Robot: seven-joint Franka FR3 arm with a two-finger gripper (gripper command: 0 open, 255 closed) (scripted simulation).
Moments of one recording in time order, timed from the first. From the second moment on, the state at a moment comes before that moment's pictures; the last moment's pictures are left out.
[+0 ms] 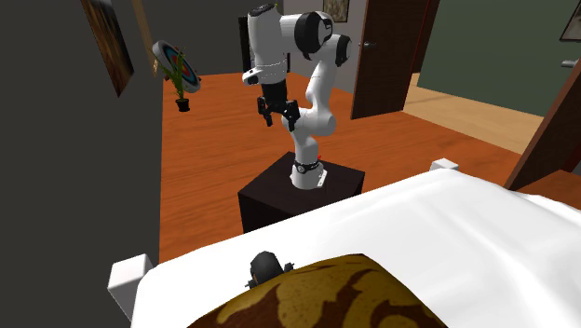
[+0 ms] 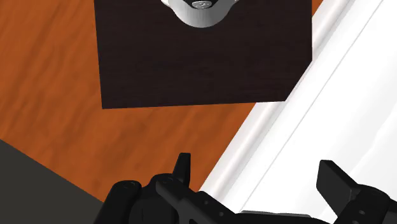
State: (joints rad) arm 0.02 -0.76 0.02 -2.39 0.07 1.48 0.11
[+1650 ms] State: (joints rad) arm 0.17 0.02 0.06 -1.97 -0.02 1.96 -0.34
